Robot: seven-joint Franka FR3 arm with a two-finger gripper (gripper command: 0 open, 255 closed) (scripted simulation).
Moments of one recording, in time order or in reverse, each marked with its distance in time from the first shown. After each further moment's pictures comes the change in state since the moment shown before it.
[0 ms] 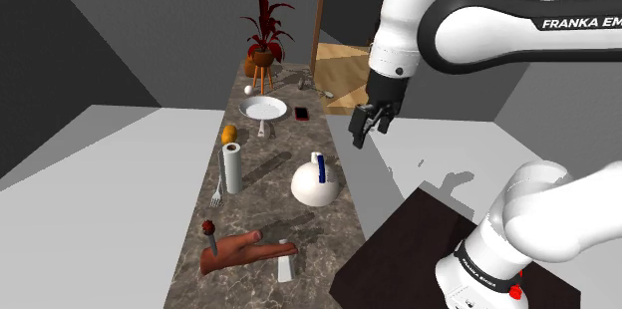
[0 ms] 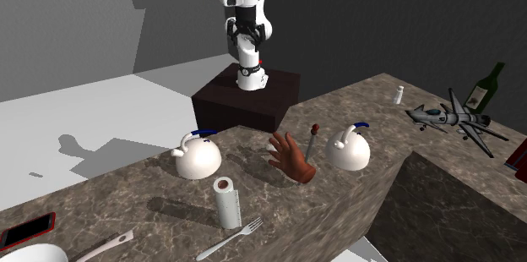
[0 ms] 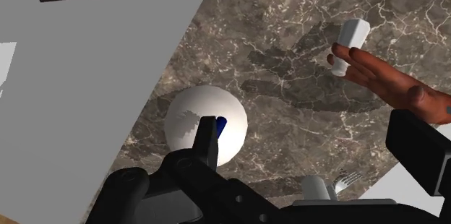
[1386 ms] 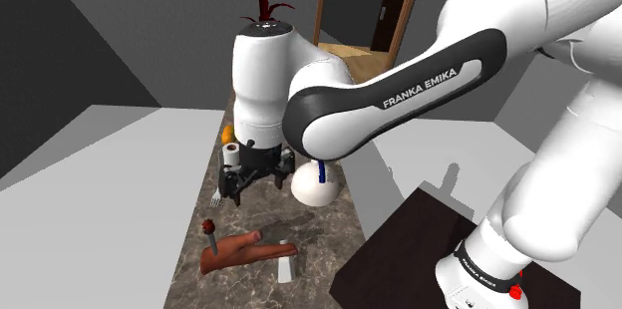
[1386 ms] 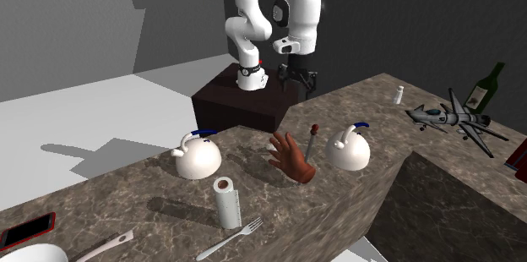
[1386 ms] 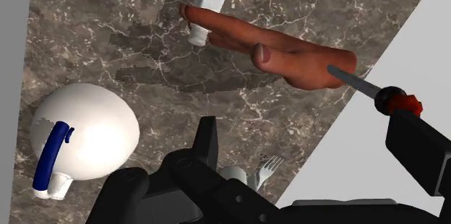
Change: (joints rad) arm -0.017 0.729 0.417 0.371 -0.249 0.373 0.699
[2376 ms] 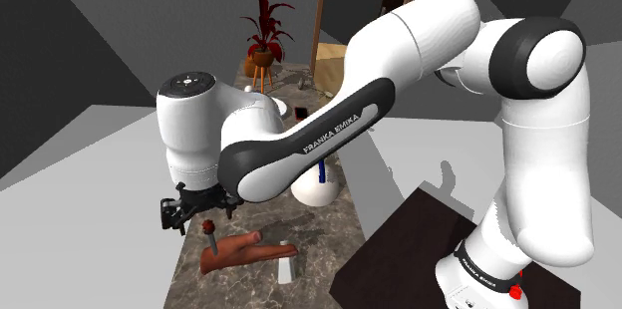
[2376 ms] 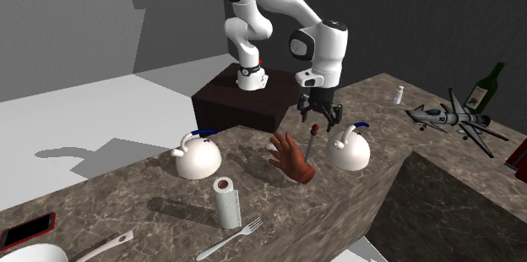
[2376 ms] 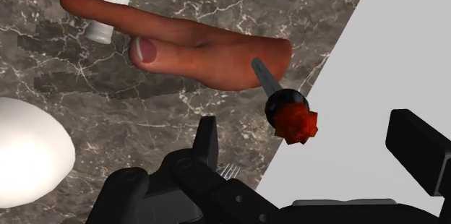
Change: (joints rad) arm 0.206 0.439 -0.079 0.330 -0.325 0.023 0.314
